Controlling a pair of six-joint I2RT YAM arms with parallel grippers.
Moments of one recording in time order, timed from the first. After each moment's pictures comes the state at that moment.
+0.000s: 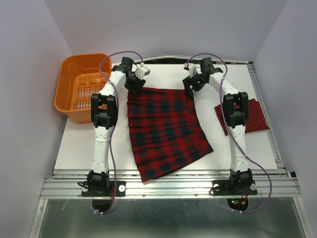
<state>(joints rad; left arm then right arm) -0.18 2.49 2.26 -0.88 0.31 0.54 0.18 2.50 2.22 -0.73 -0.48 -0.44</state>
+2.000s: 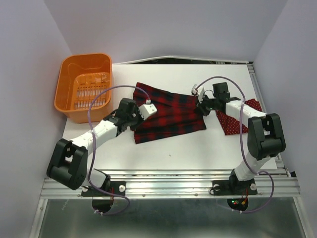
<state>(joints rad) -0.41 1.39 0.85 -0.22 0.19 0.57 0.18 1.70 1.10 -0.25 -0.59 -0.65</state>
